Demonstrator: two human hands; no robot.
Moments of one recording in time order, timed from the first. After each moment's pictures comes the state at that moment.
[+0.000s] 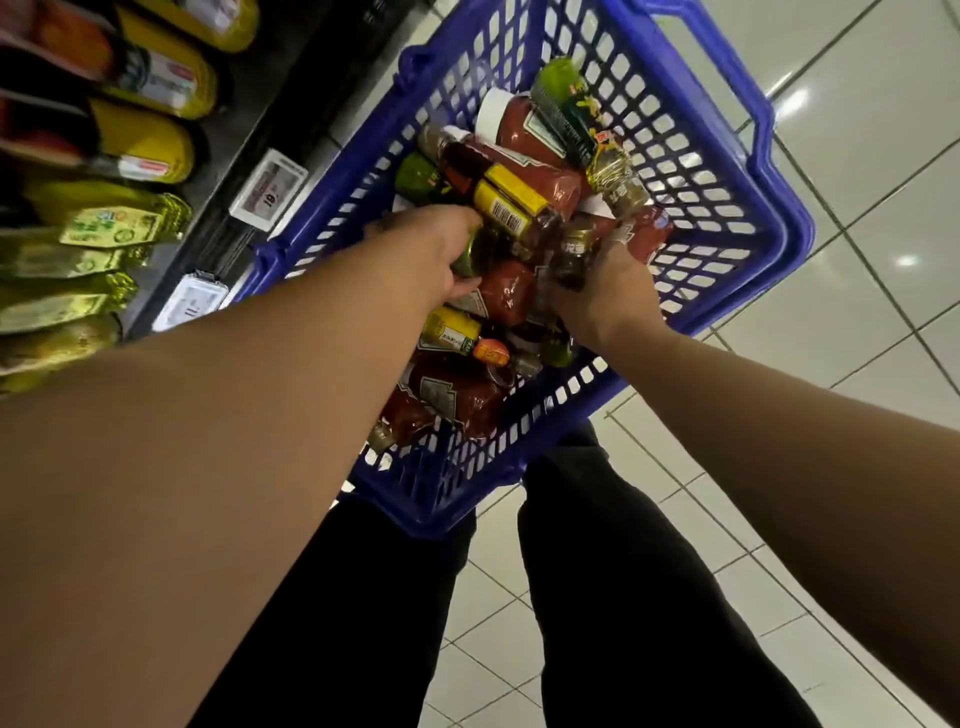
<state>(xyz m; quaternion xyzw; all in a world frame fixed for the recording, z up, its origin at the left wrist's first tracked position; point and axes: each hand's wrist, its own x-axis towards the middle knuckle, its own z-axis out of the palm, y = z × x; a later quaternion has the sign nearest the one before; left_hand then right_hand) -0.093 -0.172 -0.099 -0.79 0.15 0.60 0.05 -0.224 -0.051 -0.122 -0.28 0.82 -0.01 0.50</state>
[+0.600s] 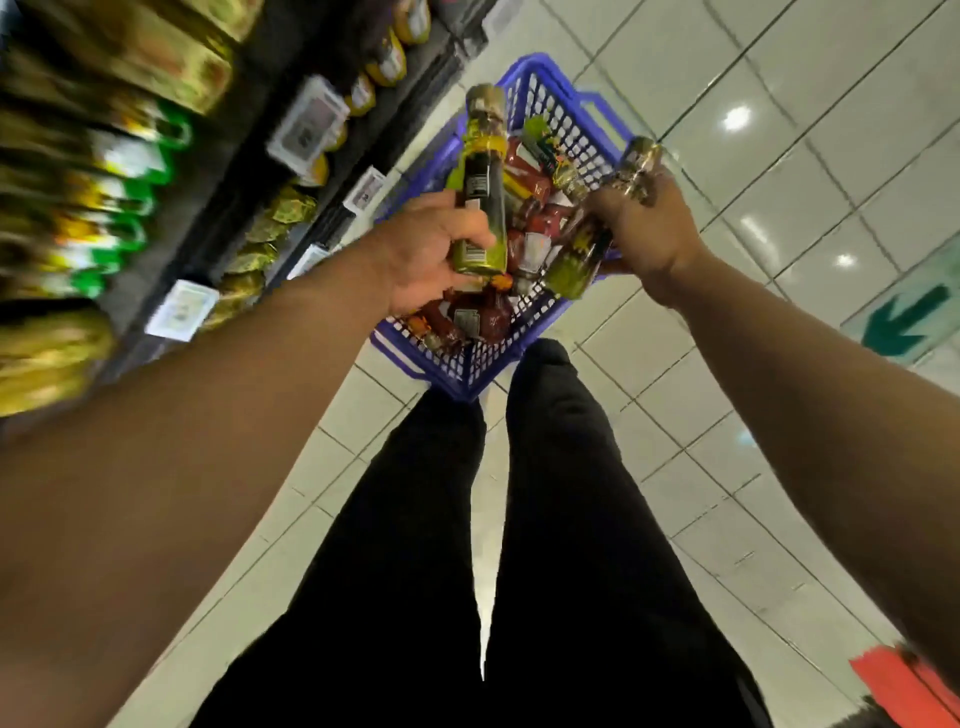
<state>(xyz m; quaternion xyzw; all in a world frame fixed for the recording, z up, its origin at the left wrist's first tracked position) -0.030 -0.155 0.213 -0.52 0.24 0.82 0.03 -0.240 -0.055 0.188 -0.15 0.76 -0.31 0.55</state>
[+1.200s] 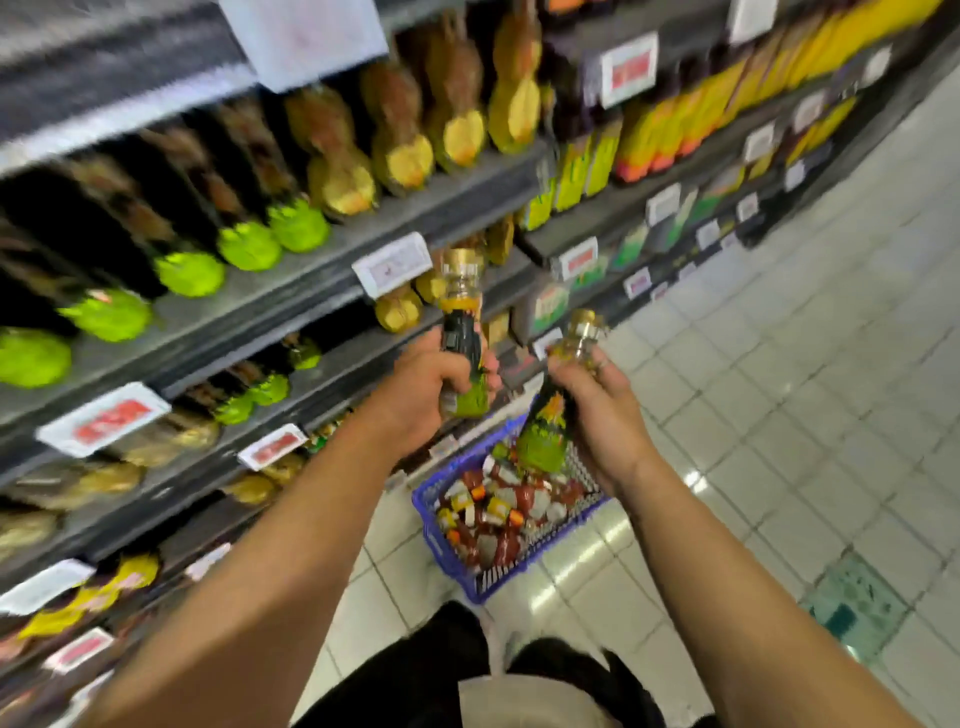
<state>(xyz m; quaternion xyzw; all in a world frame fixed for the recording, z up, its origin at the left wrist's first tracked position) 0.075 -0.119 0.606 -0.41 0.37 0.77 -0.31 -0.106 -0.045 0.579 -0.28 0.56 -0.55 0.56</state>
